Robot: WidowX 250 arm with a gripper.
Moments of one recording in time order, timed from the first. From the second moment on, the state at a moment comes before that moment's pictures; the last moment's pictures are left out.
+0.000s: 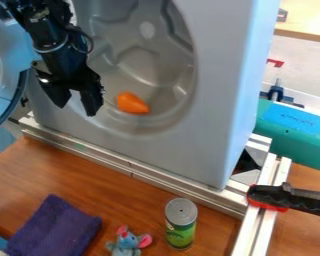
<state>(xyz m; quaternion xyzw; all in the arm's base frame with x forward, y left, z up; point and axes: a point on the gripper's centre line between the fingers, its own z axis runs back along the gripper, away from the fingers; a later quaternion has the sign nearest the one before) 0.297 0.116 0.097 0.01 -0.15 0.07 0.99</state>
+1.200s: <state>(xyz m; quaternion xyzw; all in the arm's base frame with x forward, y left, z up) 0.362 0.077 0.065 0.05 -0.07 -0.21 0.97</state>
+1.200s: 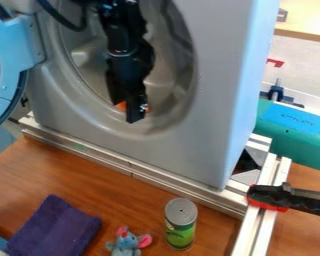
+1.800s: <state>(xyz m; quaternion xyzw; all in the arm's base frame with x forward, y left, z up) 0.376 0.072 0.067 0.16 -0.05 -0.29 0.94</state>
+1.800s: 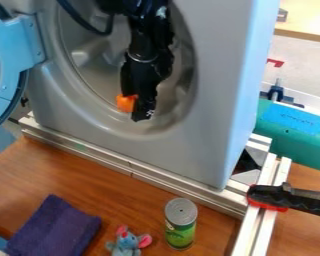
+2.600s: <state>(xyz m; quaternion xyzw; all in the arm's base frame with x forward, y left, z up) 0.402 0.078 0.060 0.15 -0.07 -0.33 0.93</state>
